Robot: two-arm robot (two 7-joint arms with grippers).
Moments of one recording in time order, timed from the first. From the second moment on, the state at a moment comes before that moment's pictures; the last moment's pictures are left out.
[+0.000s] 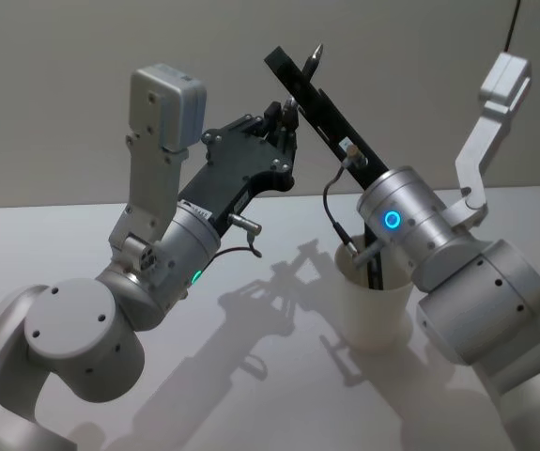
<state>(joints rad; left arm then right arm) -0.23 0.28 0.37 -1.79 -0.30 0.10 -0.13 0.33 0.04 -0.42 -1.60 1.12 0.11 0.04</state>
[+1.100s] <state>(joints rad) -0.23 0.28 0.37 -1.79 -0.30 0.10 -0.13 0.34 0.04 -0.43 -1.59 1.13 0.12 0.02</state>
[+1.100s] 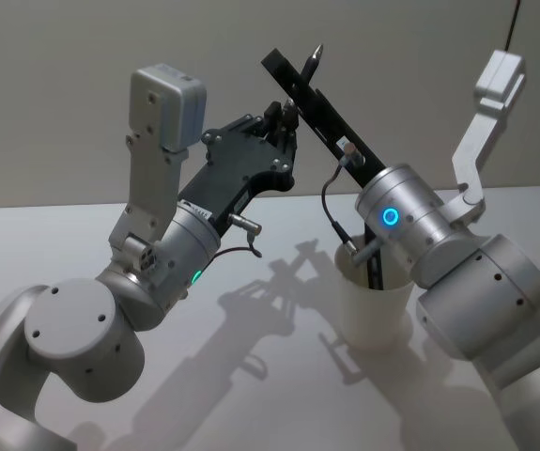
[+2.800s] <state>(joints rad) -0.23 0.28 0.37 -1.79 -0.30 0.10 -0.13 0.34 0.04 -0.43 -1.60 1.15 0.13 0.01</state>
